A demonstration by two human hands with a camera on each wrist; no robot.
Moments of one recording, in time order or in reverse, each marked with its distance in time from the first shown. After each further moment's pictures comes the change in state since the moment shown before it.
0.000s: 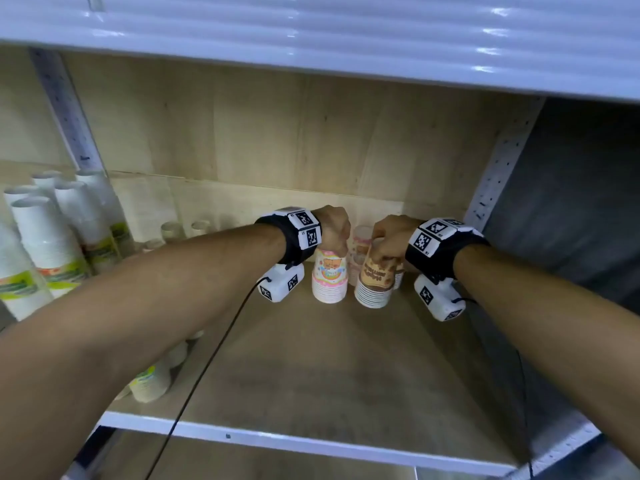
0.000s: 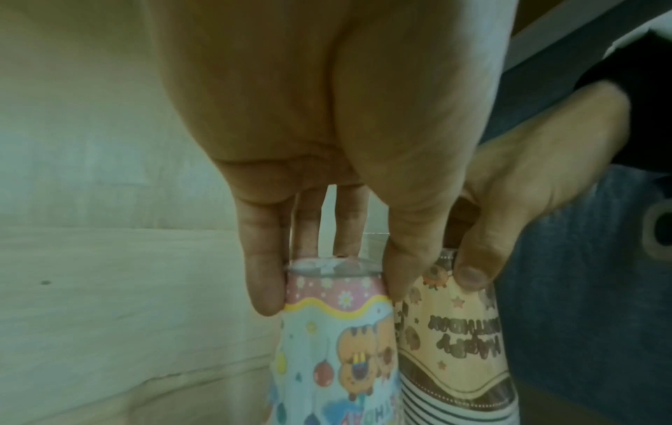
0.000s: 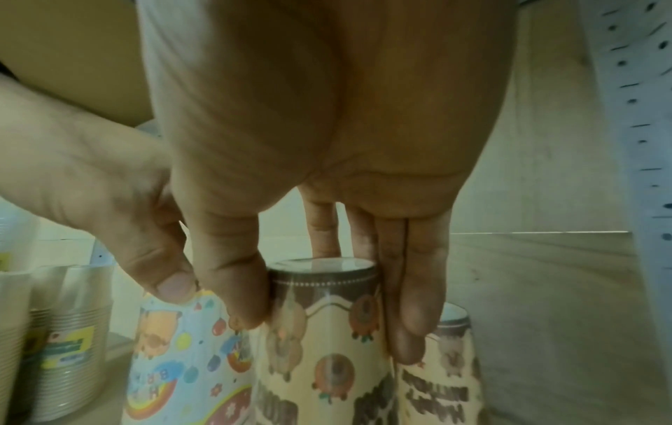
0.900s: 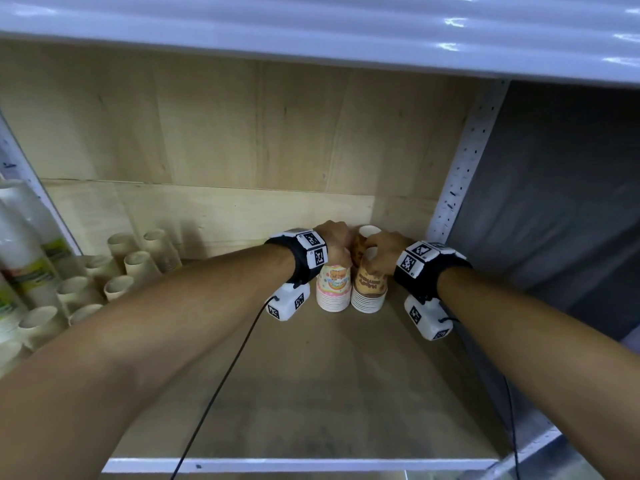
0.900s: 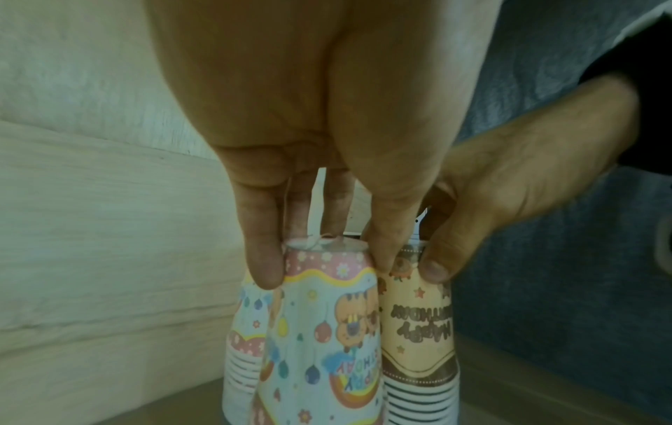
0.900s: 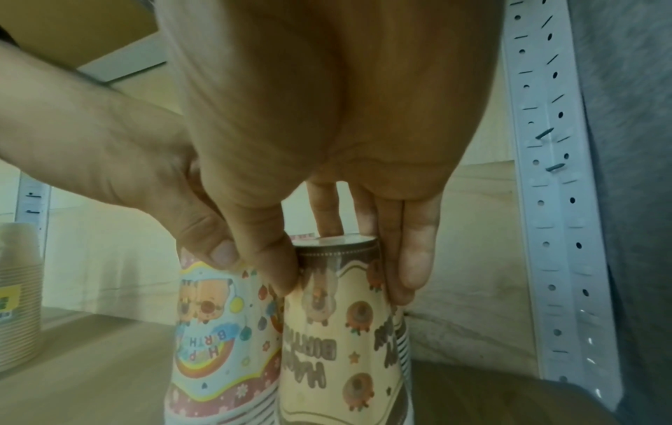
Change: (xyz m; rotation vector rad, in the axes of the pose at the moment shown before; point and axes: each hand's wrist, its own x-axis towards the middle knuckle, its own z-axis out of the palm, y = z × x) left_hand 0.063 0.039 0.045 -0.113 -0.038 0.014; right_hand 0.014 0.057 0.041 0.089 0.103 -0.011
